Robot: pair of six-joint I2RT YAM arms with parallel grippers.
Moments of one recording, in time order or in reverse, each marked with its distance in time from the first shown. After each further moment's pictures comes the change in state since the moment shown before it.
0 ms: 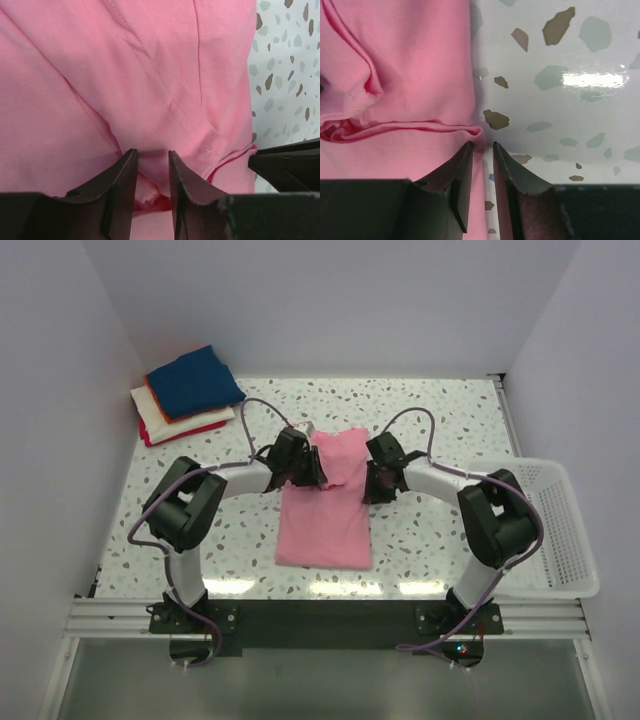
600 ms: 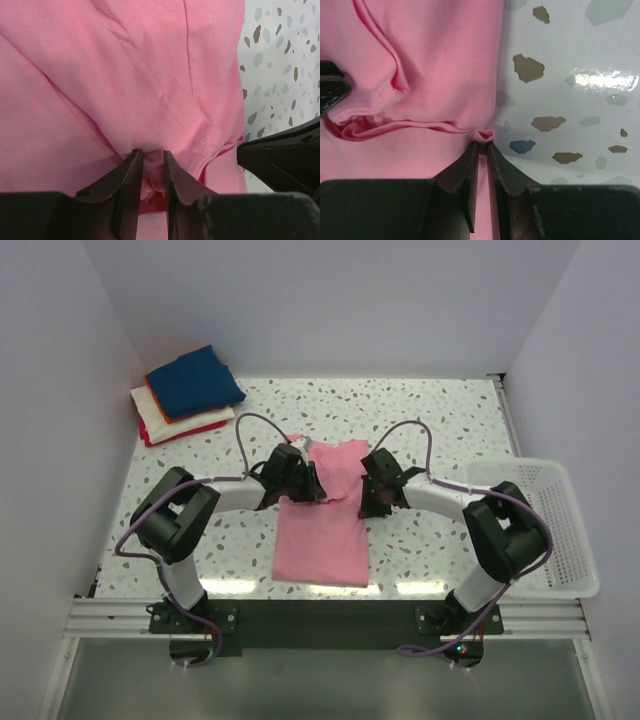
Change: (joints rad) left arm -0.031 -0.098 -0.189 0.112 0.064 -0.024; right arm 0.087 -0.106 -0.145 0.061 -0.017 0.051
